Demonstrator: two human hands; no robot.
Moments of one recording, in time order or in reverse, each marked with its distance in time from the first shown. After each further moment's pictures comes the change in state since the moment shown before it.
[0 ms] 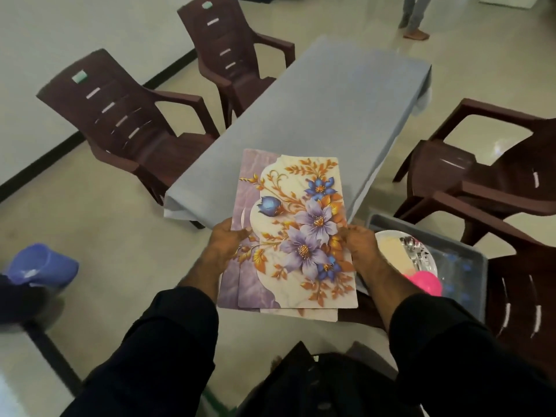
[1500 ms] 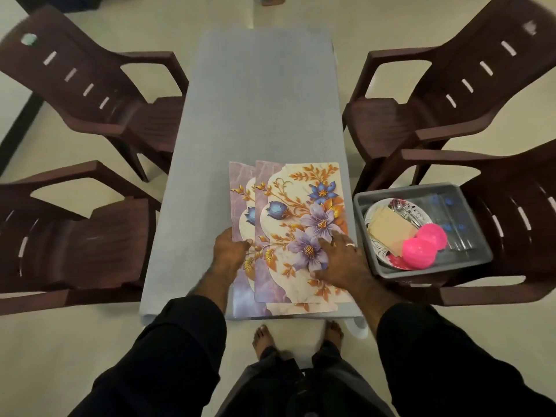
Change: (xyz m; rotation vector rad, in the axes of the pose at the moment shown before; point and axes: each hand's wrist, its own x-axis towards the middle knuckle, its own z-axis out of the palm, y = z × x) left_hand 0.235 0.088 0.004 0.399 -0.307 0.002; right_hand 0.050 0.011 0.146 -1.225 0.105 -0.121
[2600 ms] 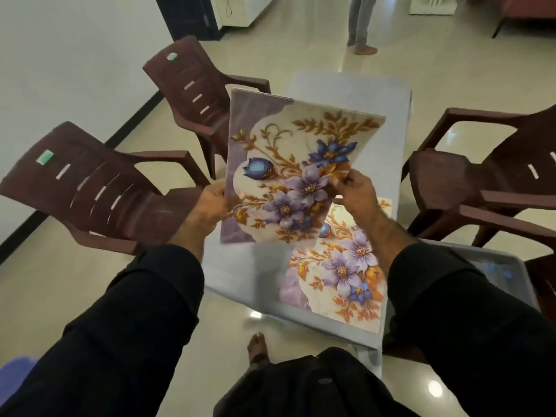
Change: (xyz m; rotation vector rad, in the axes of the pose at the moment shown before) left_hand -0.047 0.088 -0.150 -0.199 0.057 0.285; right_hand 0.059 -0.107 -0.179 1.345 0.228 -0.329
